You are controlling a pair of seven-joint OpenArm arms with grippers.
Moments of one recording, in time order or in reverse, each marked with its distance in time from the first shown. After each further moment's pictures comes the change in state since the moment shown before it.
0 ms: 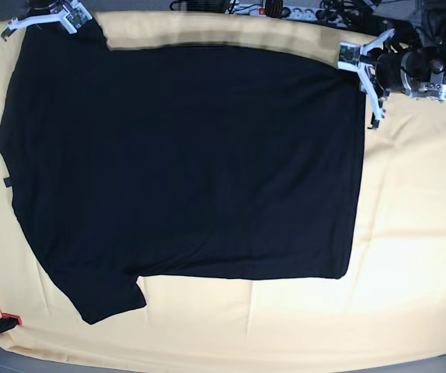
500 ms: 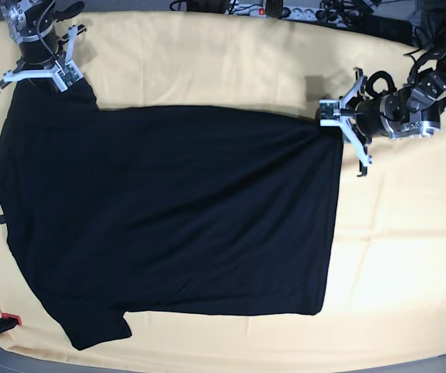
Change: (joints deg) left arm -10.4 13.5 0.1 -13.9 4.9 3.3 -4.7; right arm 20.4 -0.2 -0.1 -8.5 0.0 0.2 5.7
